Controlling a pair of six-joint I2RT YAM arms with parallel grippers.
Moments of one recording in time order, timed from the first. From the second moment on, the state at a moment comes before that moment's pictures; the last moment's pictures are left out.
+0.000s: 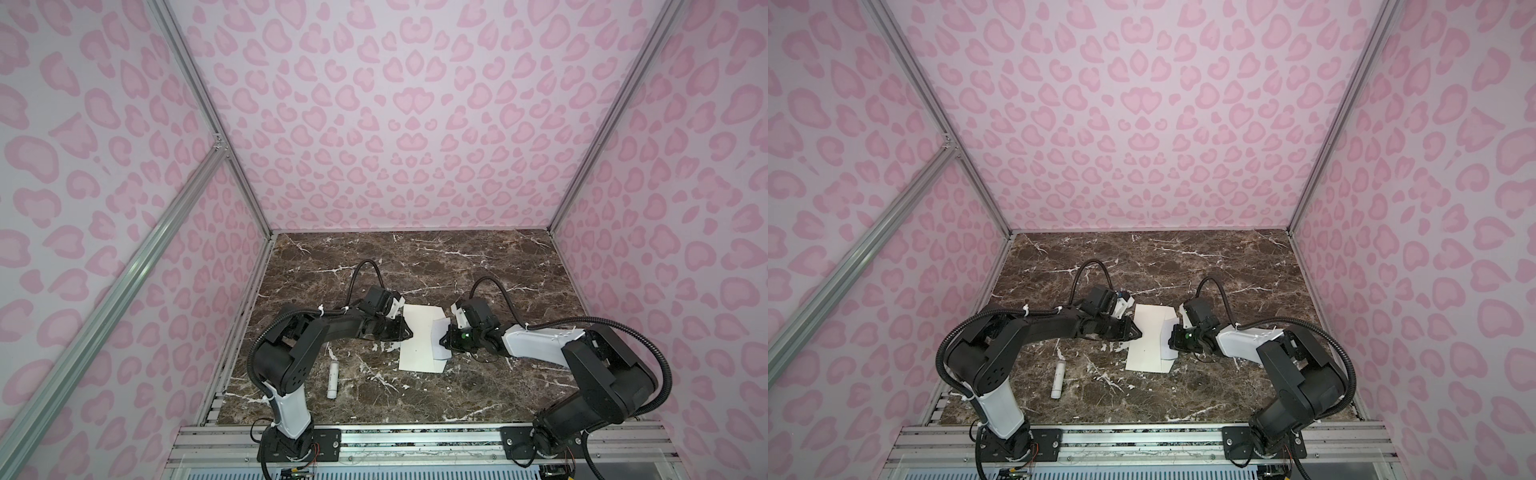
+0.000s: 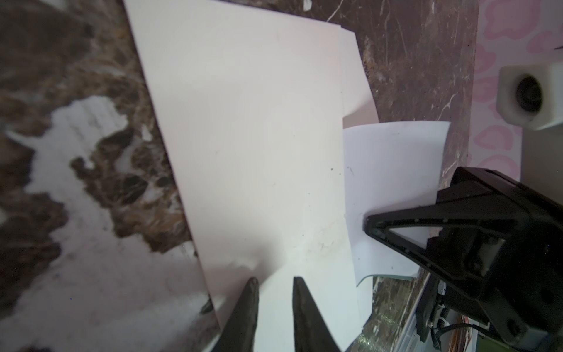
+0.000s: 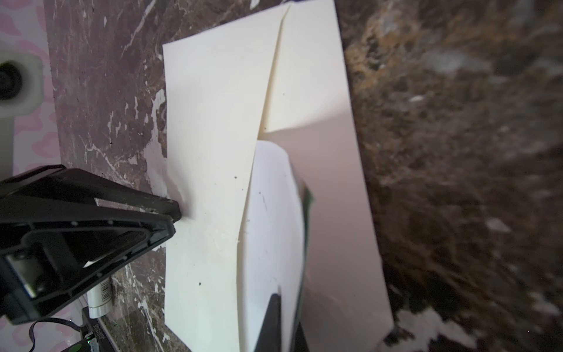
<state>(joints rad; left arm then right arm) -0.57 1.81 0.88 -0.10 0.53 -0.50 0.54 1.58 0.64 -0.04 -0.36 0.71</state>
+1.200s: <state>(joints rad) -0.56 1.80 0.88 -0.12 0.52 -0.49 0.53 1.53 0.67 -0.09 -0.36 0.71</state>
